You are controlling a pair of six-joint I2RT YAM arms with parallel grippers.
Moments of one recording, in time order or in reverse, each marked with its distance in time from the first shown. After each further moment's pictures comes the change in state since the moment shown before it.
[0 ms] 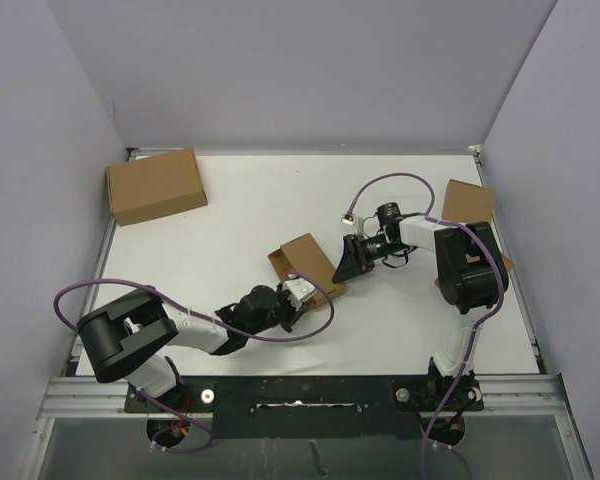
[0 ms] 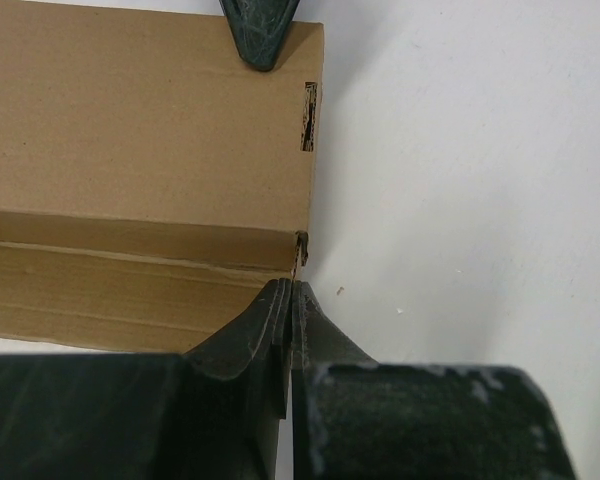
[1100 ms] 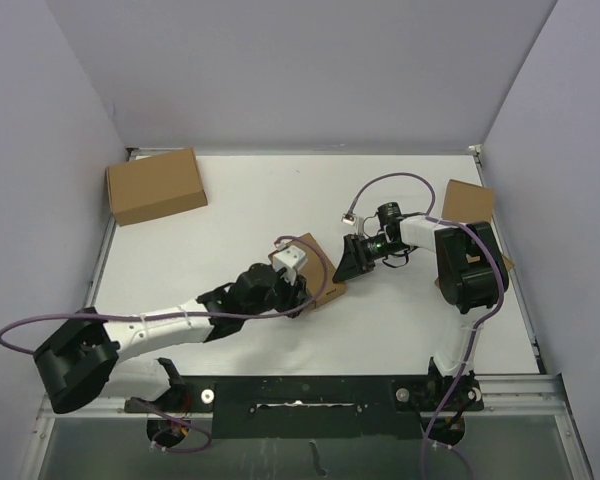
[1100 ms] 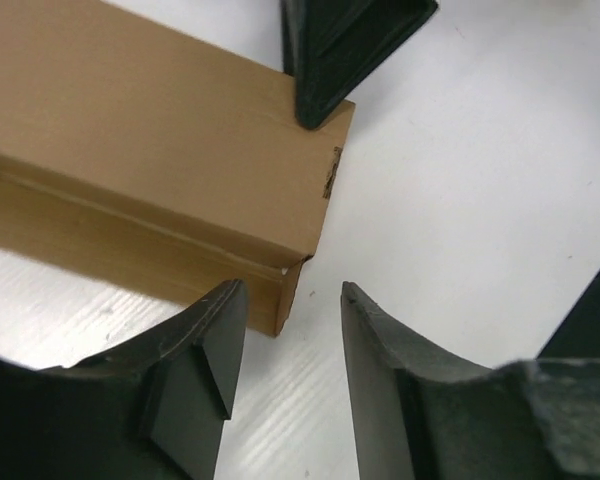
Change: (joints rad) left arm 0.021 -0.235 0.213 -0.542 -0.053 -0.246; right arm -0.003 0.000 0.001 -0.001 0.002 -0.004
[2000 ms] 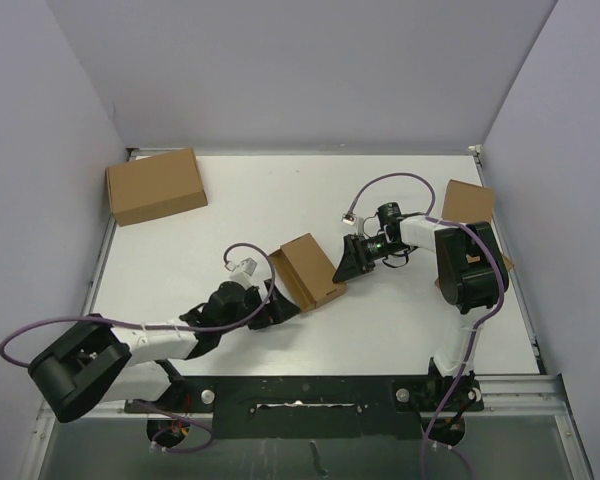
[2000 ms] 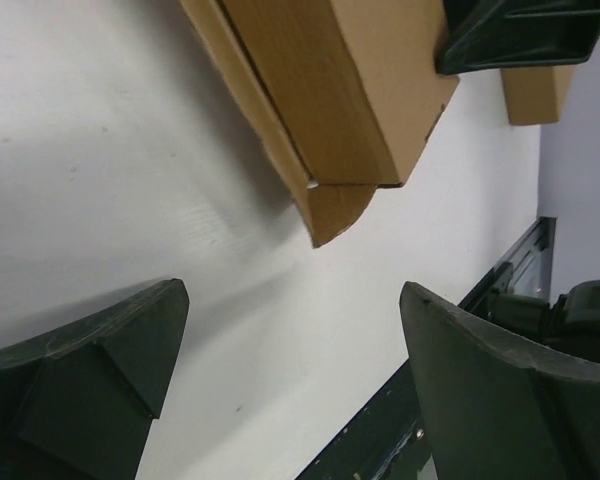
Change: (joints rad) left arm 0.201 -0.087 -0.341 0.212 0.183 -0.695; right arm 0.000 0.000 0.002 -0.005 0.001 -0.003
